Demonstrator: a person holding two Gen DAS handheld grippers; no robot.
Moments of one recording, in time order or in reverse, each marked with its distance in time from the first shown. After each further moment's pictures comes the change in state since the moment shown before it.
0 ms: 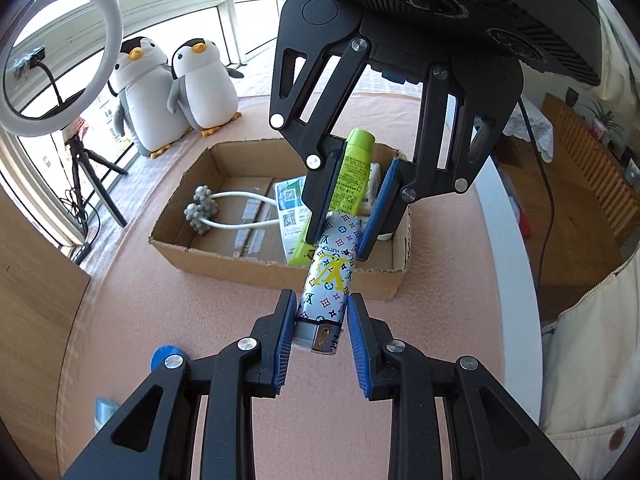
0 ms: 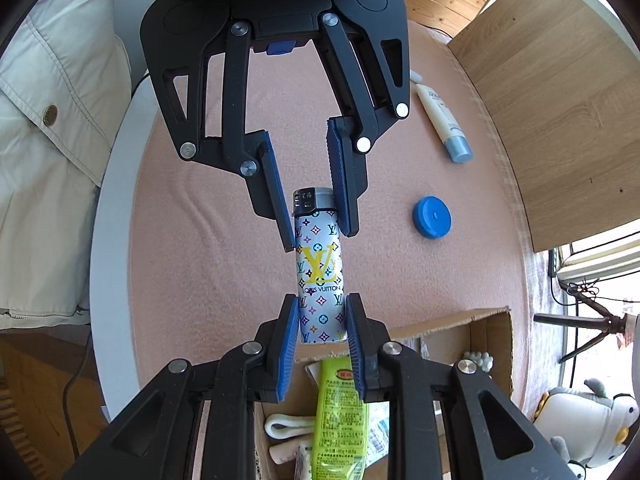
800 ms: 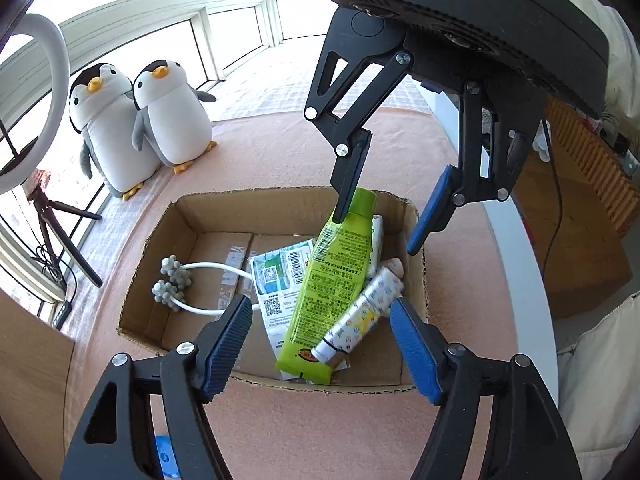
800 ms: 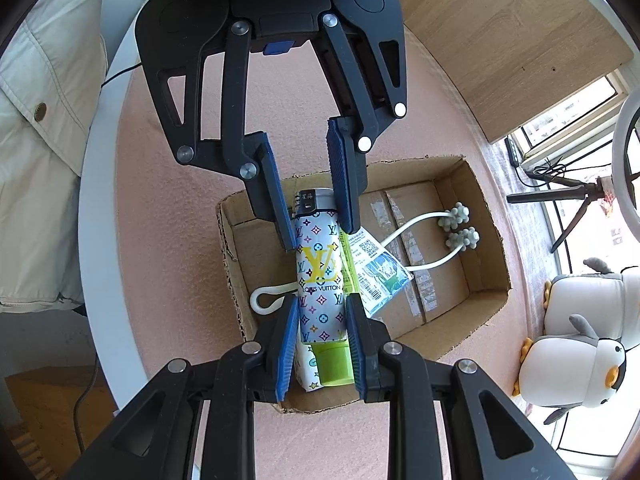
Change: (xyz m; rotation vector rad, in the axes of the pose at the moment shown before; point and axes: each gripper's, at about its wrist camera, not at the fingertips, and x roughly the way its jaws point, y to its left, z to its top) left arm 0.056 -0.004 0.061 0.059 -0.026 -0.021; right arm -0.017 -0.004 -0.102 0.200 0.073 -0.027
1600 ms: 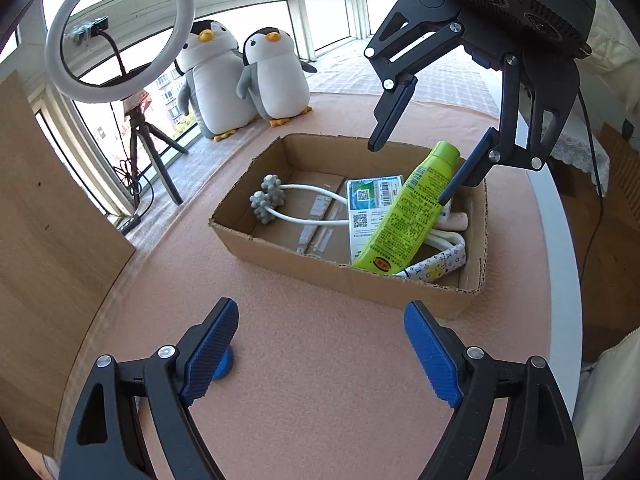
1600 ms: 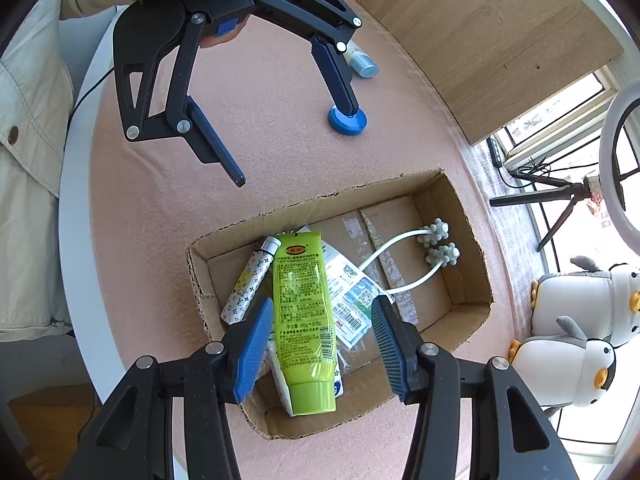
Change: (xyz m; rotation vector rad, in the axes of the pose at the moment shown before) left arm -0.056 0.029 -0.079 -0.221 0.018 0.233; right arm -0.004 -0.012 0.040 0.040 -0.015 -0.097
